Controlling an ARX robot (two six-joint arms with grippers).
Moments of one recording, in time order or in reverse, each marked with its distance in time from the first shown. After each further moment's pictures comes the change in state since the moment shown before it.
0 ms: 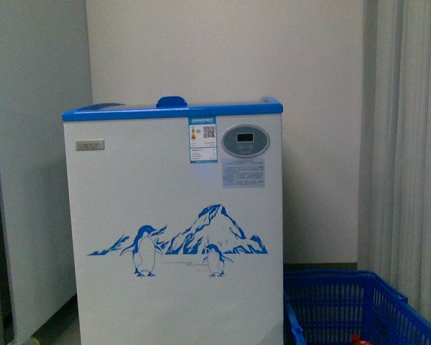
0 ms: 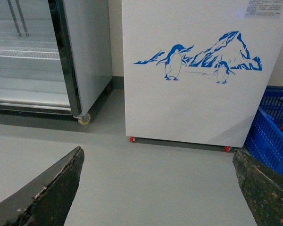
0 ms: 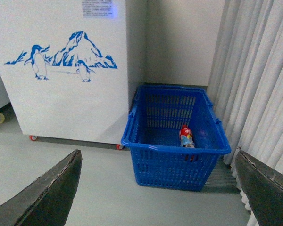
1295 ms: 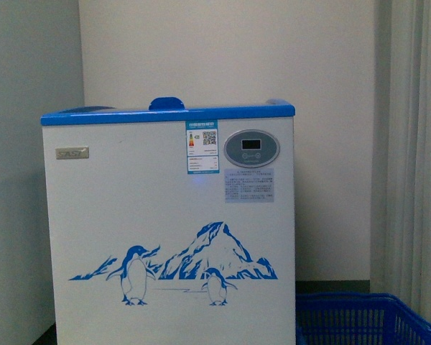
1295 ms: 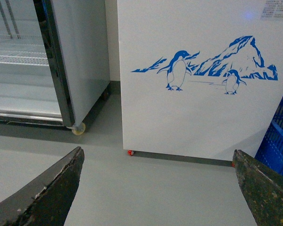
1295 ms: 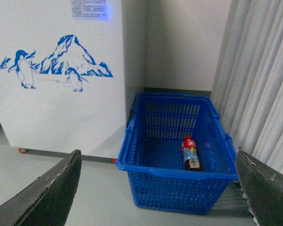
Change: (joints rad) left arm 0.000 0.000 0.000 0.000 0.000 0.000; right arm 0.000 0.000 0.000 0.000 0.000 0.000
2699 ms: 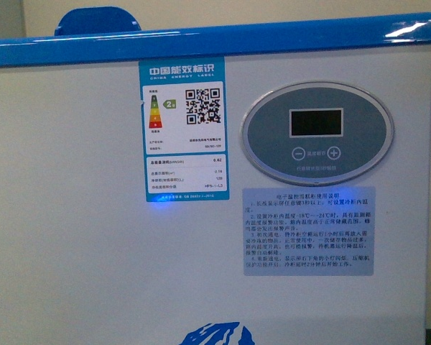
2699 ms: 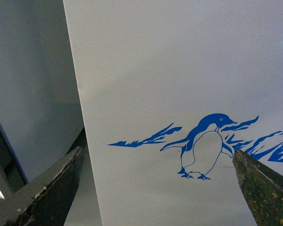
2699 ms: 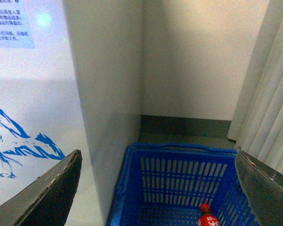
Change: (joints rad) left arm 0.000 0.000 0.000 0.000 0.000 0.000; right arm 0.000 0.000 0.000 0.000 0.000 0.000
